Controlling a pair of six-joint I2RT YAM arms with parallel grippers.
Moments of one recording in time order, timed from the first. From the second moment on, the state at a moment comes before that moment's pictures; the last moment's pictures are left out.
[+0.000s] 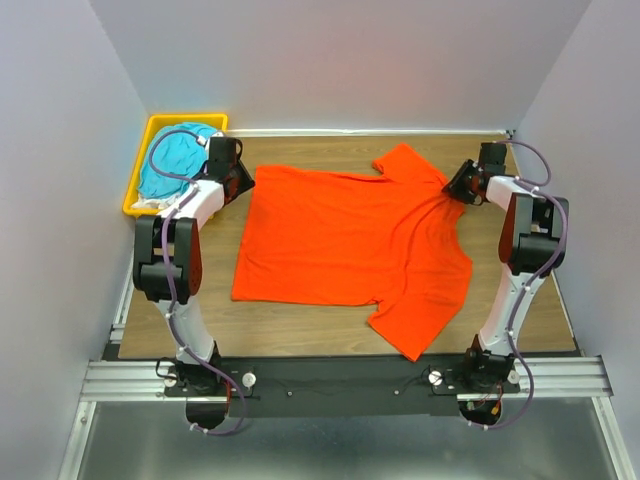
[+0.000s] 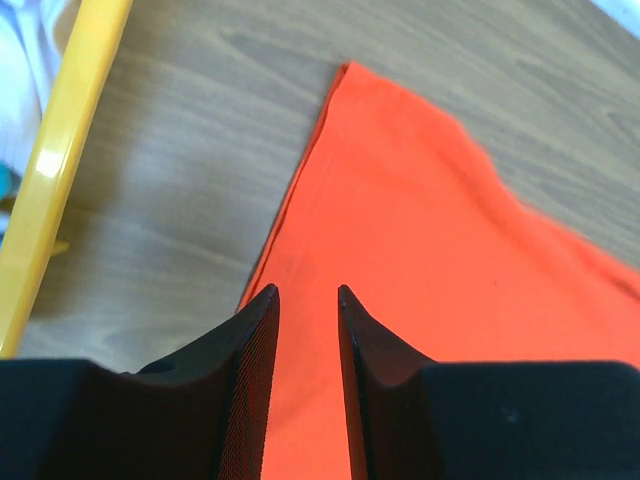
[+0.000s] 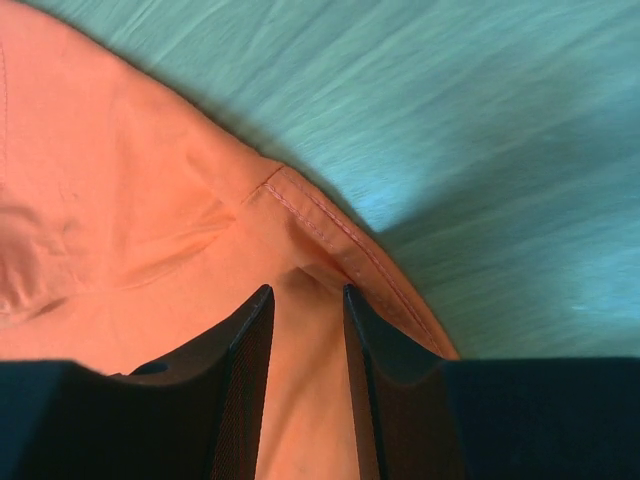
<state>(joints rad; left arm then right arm) -0.09 1.89 1.36 -0.18 -0.06 -0.57 -0.13 2.13 1.46 -0.17 -0.17 0.50</state>
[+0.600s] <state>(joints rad) -0.16 1.86 1.27 -0.17 -0.04 -0.49 -0.13 2.09 1.51 -0.16 -0.26 0.46</state>
